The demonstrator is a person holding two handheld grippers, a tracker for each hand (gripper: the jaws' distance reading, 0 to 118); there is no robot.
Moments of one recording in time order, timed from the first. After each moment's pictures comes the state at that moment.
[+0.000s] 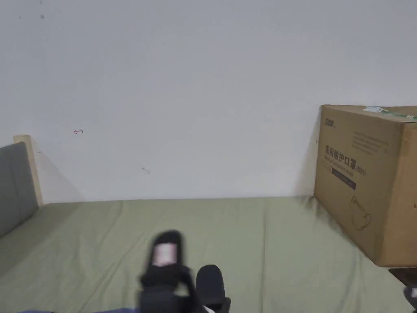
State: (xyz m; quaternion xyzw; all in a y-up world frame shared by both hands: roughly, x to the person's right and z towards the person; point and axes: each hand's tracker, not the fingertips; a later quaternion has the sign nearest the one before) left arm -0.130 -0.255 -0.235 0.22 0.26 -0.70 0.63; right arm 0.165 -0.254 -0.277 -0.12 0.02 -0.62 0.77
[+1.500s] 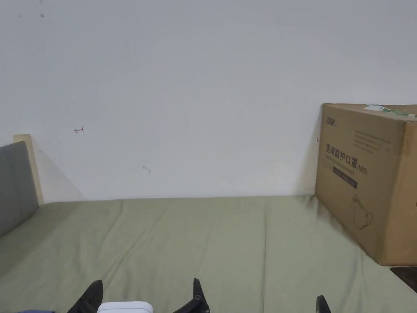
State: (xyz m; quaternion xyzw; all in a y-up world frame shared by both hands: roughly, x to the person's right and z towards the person) left arm -0.192 -0.199 -0.192 0.06 0.13 -0.03 0.99; right arm 0.063 -0.215 -0.234 0.05 0.09 0.02 0.99
